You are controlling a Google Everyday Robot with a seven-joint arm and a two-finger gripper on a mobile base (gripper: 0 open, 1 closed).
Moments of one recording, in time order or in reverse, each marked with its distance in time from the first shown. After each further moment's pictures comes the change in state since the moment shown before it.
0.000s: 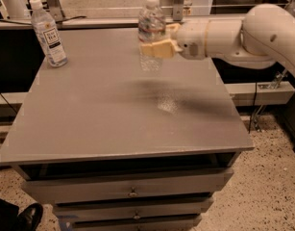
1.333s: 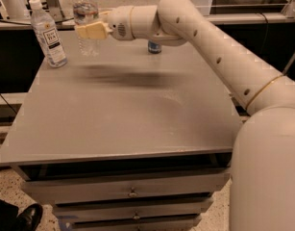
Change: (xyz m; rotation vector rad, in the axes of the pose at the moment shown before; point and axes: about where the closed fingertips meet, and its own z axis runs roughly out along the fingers) arm -0.048 -0.003 0.196 -0.172 -0.094 0.077
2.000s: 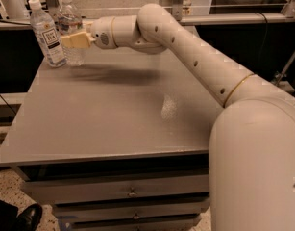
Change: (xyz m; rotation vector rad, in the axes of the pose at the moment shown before) arm 0.026 0.011 0.057 -0.054 0.011 0.059
